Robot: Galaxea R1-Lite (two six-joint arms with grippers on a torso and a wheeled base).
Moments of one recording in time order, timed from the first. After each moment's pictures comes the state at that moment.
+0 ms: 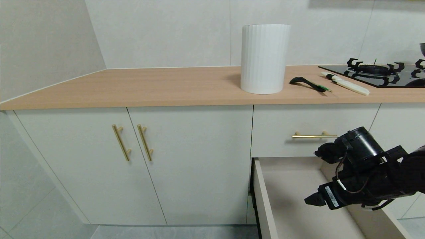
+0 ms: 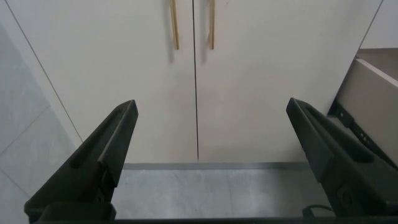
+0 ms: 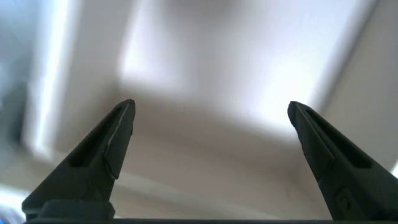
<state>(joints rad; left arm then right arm) 0.00 0.00 0.00 0.00 0.00 0.00 0.39 1.69 -0.83 0.14 -0.06 0.09</state>
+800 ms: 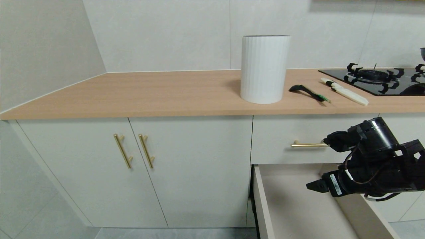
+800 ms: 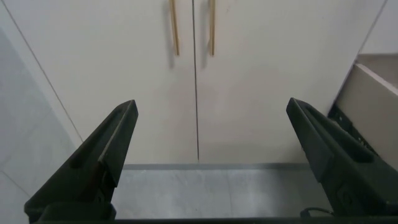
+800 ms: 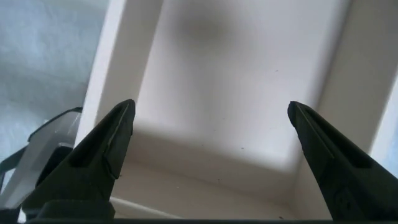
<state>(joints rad) 0.00 0.00 0.00 0.00 0.00 0.00 0.37 1.63 -0.83 0.07 -0.06 0.09</state>
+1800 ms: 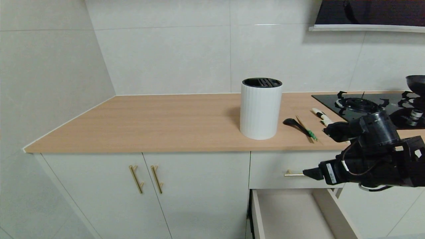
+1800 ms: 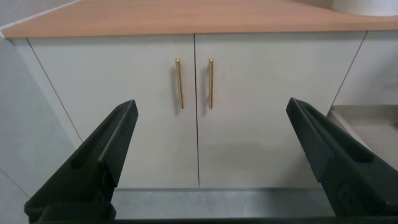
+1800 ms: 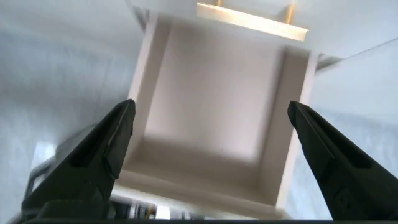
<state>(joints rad) 0.00 0.00 0.00 0.00 0.00 0.00 0.37 1.64 -0.84 -0.09 -0.13 0.08</state>
